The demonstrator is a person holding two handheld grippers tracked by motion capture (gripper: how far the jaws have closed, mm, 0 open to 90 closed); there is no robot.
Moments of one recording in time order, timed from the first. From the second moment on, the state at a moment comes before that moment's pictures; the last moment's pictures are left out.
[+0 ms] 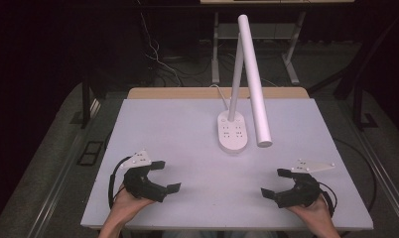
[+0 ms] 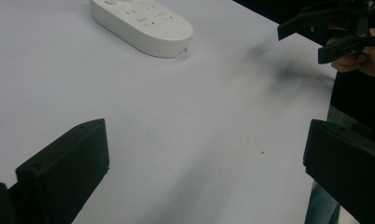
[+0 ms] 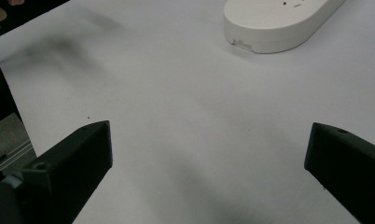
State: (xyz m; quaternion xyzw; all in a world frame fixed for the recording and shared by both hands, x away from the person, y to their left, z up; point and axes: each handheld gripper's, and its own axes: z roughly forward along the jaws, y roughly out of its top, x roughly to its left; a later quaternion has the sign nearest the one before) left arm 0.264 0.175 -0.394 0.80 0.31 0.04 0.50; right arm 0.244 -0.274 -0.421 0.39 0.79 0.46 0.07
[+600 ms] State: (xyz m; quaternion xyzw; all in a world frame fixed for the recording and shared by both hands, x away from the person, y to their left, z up) left arm 0.287 0.167 -0.378 0.82 0.30 0.02 0.49; right arm 0.243 -0.273 -0.421 0.39 0.80 0.46 0.07
